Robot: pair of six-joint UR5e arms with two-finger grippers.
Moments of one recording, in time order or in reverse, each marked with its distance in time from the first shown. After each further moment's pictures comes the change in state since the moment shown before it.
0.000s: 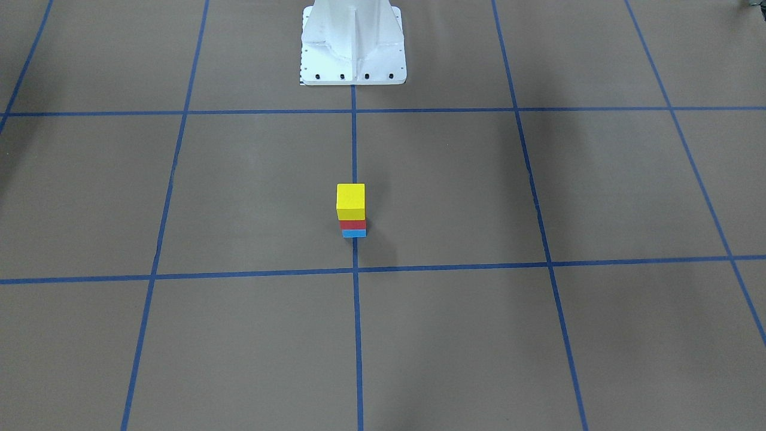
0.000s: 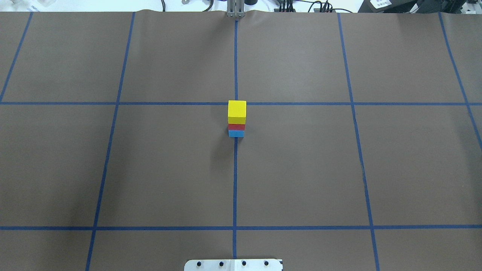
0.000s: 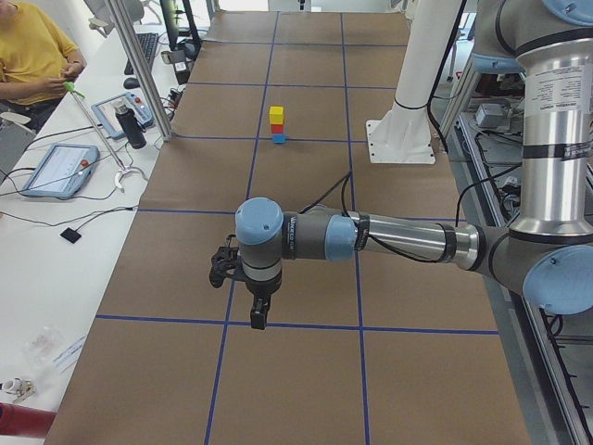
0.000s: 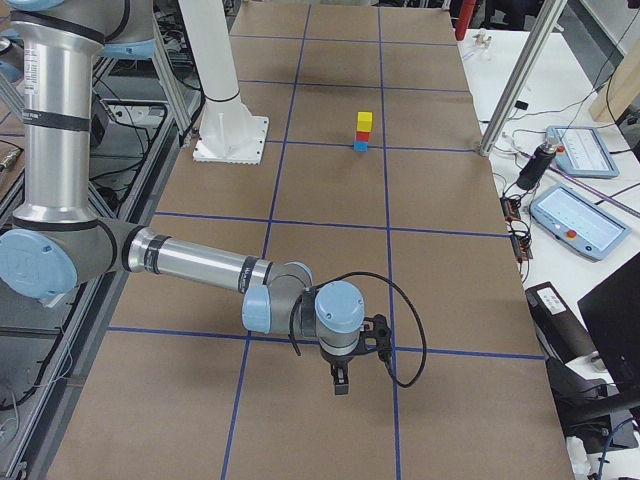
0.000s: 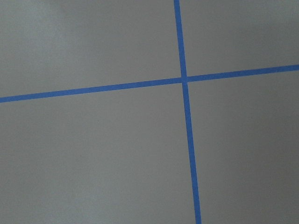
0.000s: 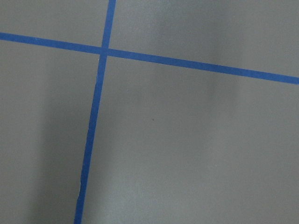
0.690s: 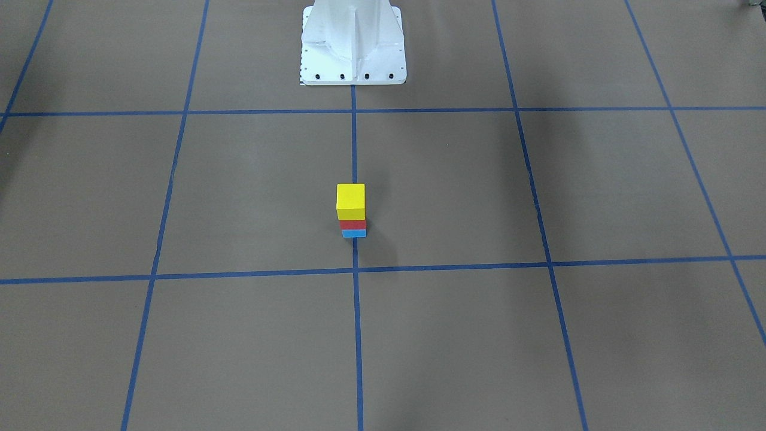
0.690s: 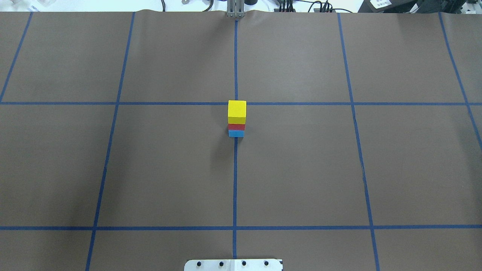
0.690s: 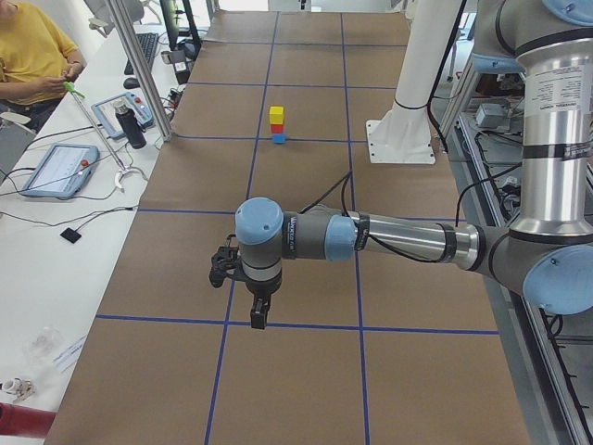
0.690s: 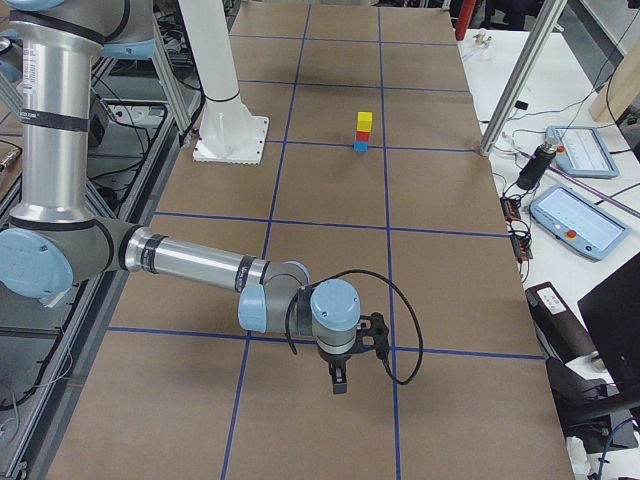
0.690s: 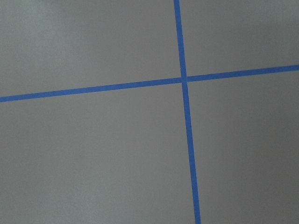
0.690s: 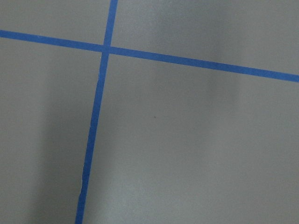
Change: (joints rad) left arm 0.000 0.000 -0.001 0.000 -0.002 -0.001; right arm 0.001 -0.023 0.018 0.027 -0.016 -0.007
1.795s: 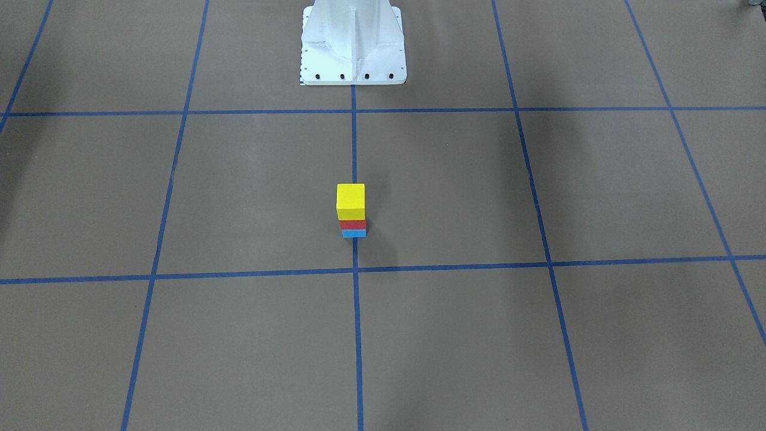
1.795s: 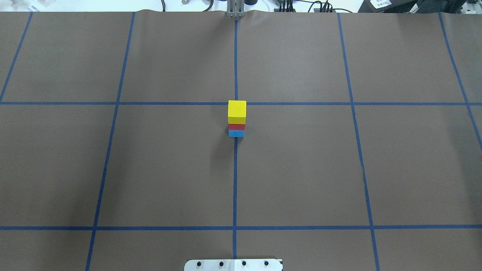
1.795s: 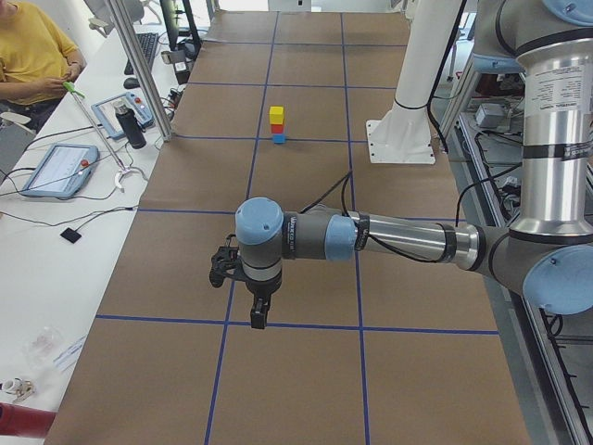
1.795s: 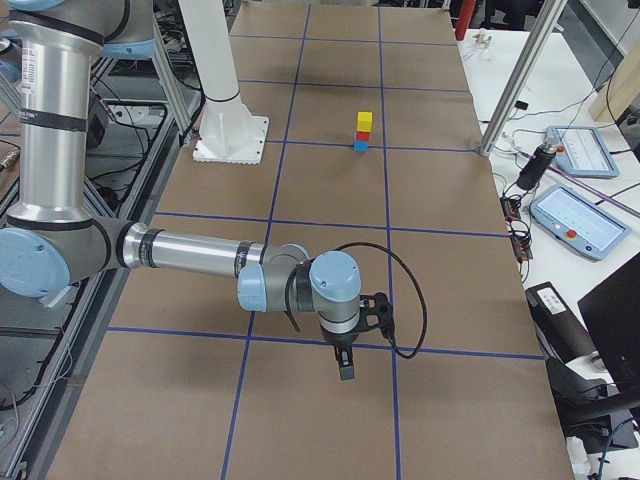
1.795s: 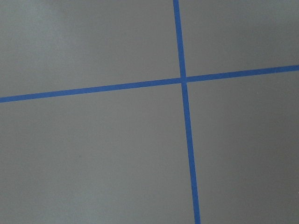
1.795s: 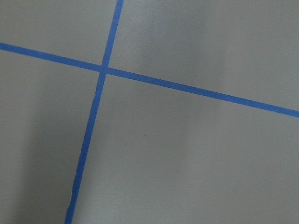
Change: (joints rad) left arm 0.000 0.000 0.000 0.000 0.000 0.000; right arm 0.001 -0.006 0.130 -0.078 -0.044 0.012
